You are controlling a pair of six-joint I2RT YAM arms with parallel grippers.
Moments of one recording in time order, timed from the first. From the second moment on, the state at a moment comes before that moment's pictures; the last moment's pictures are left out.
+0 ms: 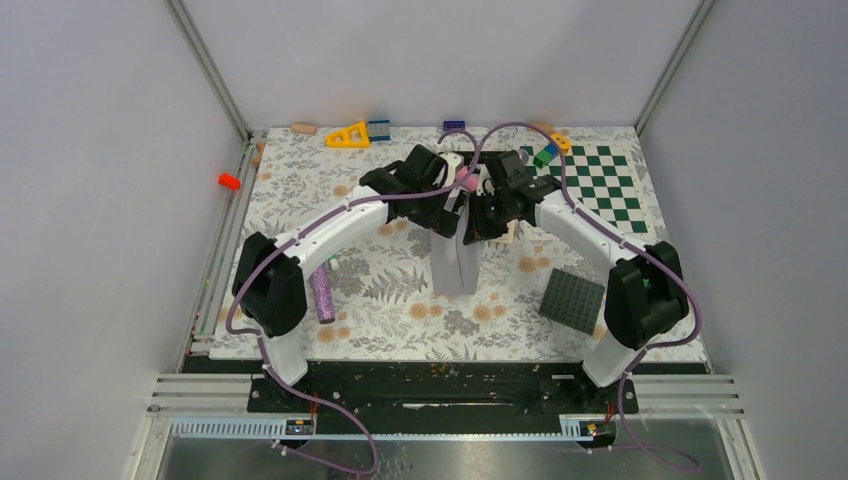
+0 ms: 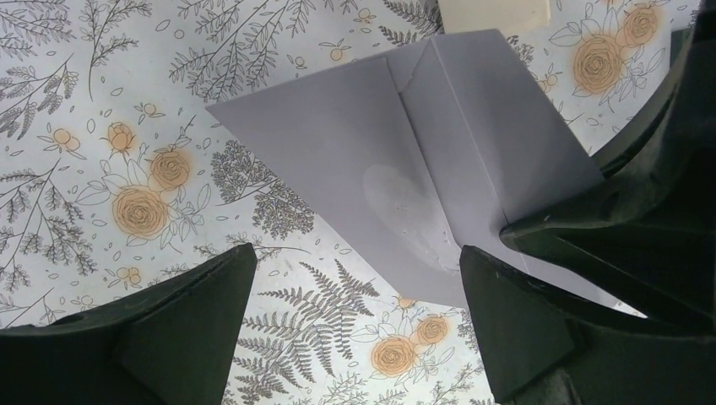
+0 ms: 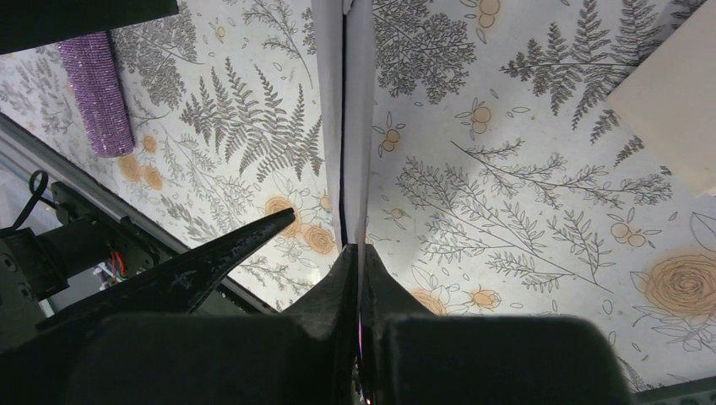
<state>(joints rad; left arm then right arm) -0.70 1.80 1.58 -0.69 0.03 -0.17 0.50 1.67 1.33 -0.67 -0.35 0.33</state>
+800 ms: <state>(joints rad) -0.47 1.68 1.39 -0.53 0.18 -0.20 0.50 1.67 1.33 -0.69 -0.39 0.32</state>
